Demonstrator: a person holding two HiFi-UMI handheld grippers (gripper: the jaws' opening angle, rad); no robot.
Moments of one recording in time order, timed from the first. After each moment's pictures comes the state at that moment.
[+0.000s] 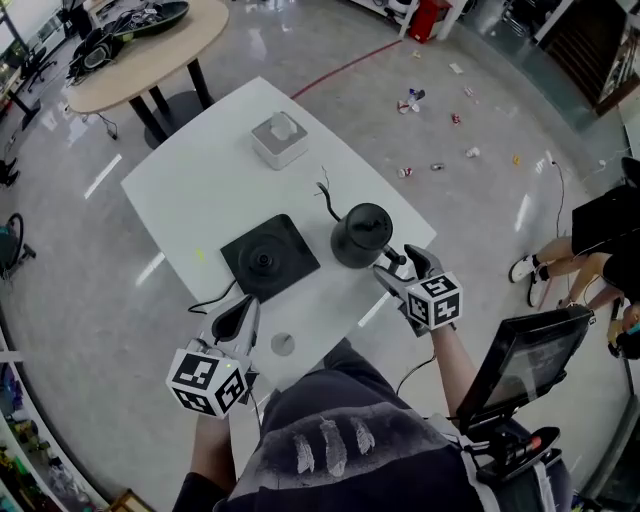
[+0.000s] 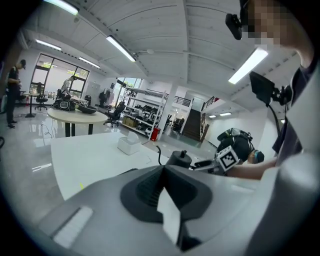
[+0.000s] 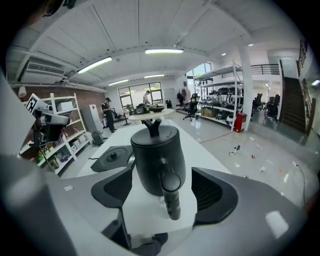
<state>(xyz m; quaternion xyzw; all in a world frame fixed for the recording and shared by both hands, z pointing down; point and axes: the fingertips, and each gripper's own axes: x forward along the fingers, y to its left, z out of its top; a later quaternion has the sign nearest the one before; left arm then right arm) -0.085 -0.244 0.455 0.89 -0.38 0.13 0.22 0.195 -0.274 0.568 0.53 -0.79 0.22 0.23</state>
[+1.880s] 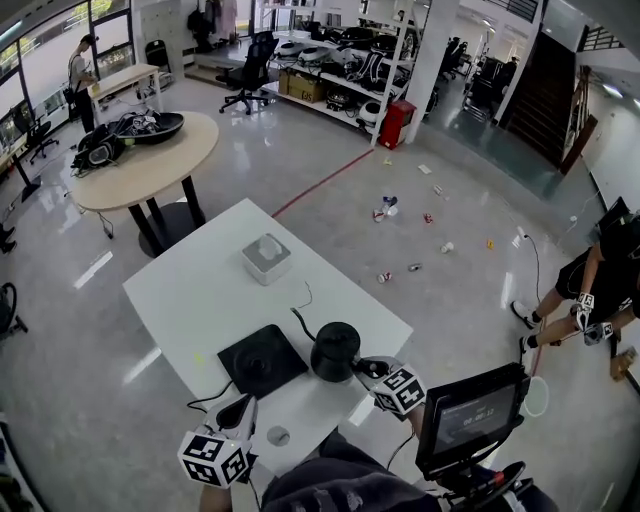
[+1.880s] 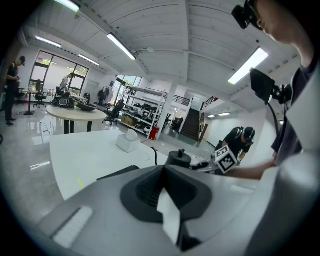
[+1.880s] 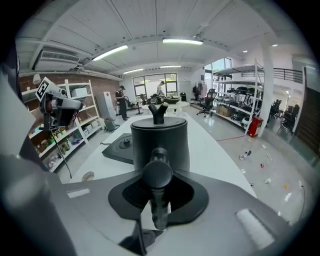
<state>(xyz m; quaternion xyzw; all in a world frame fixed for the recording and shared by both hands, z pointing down) -0.097 -0.223 0.467 0.88 -0.38 0.14 0.24 0.148 -0.241 0.595 0.45 -0.82 0.21 0.30</state>
